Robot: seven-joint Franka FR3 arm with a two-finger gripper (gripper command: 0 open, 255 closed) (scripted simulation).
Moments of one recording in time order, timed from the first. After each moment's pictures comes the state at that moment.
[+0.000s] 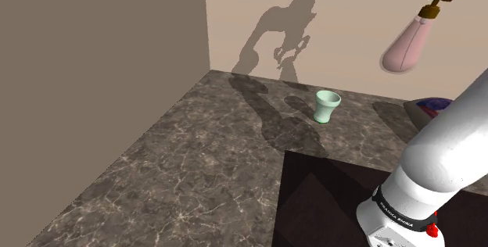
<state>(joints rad) -0.28 -0.10 -0.72 -1.29 -0.11 1.05 -1.05</state>
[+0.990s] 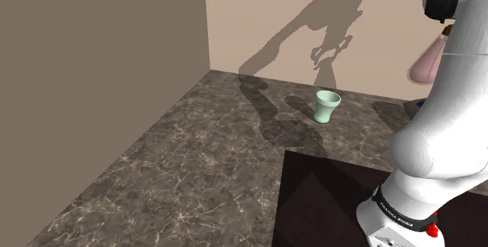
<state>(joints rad) -0.63 0.32 -0.92 -1.09 0.15 1.17 -1.50</state>
